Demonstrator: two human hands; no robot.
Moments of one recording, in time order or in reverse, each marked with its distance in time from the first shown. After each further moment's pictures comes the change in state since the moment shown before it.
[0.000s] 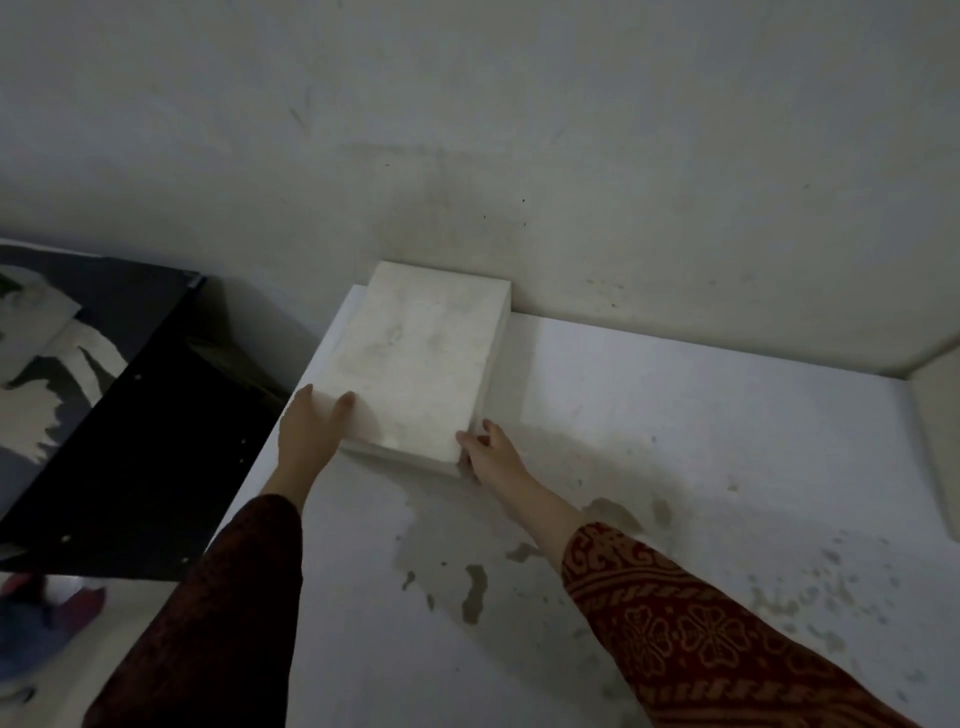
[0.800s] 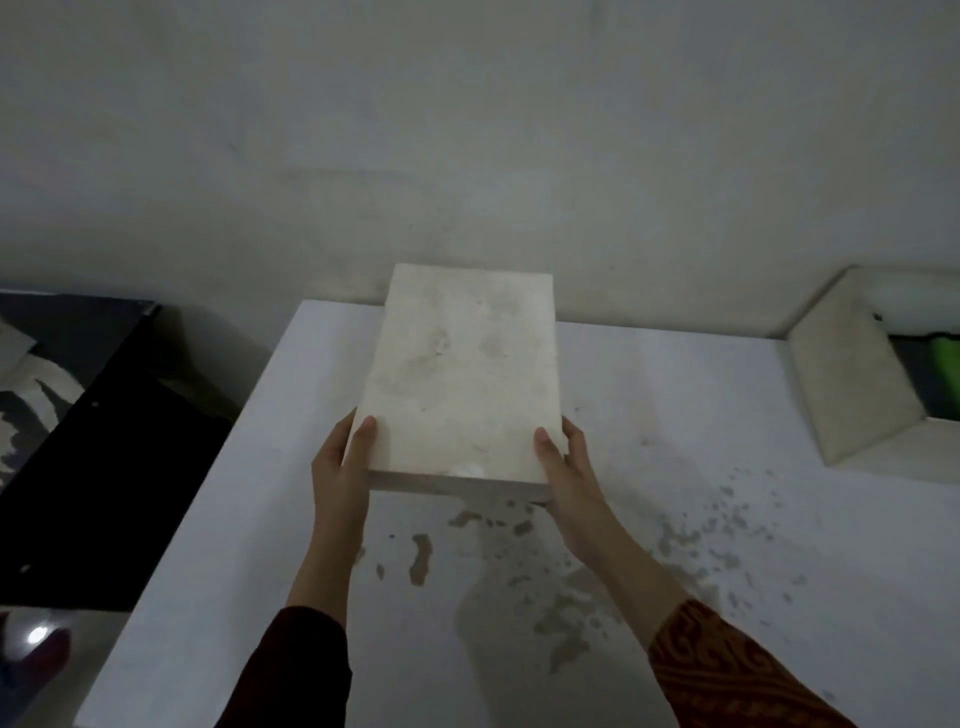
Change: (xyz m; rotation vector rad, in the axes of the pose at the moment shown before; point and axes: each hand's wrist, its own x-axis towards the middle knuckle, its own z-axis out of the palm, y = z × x) left_hand -0.172 0.070 0.025 -0.748 -0.046 0.050; right_hand -0.122 0.050 -0.106 0.378 0.172 -0.245
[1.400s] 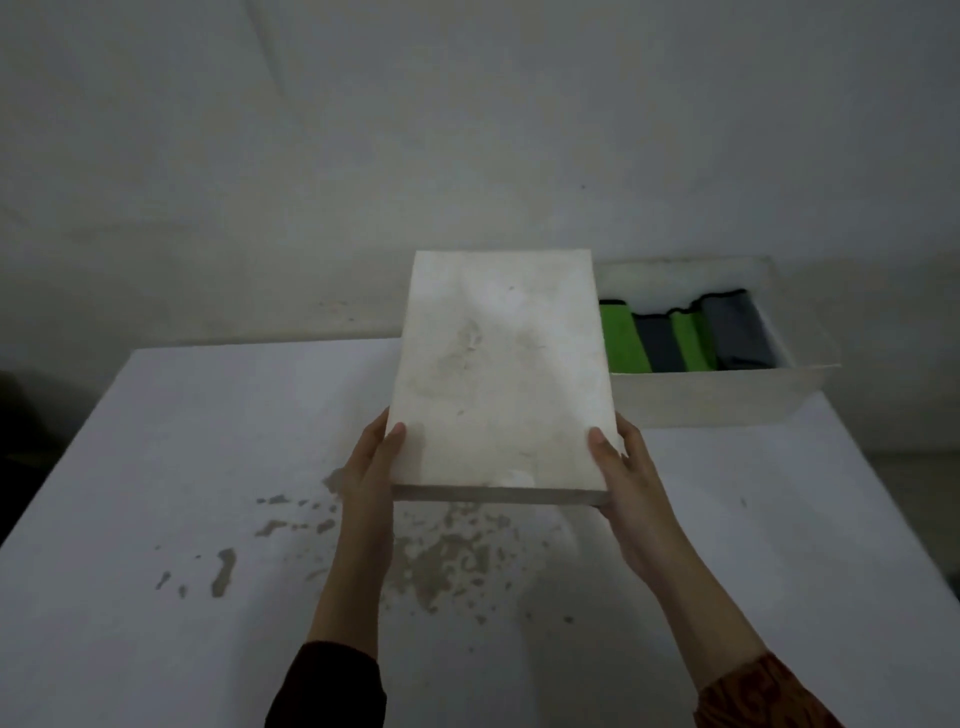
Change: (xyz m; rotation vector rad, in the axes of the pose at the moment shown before) left_hand -0.191 0.035 0.200 -0.199 -0.375 0.008; right_hand -0.126 -0.053 -0.273 0.058 0.241 -0.186
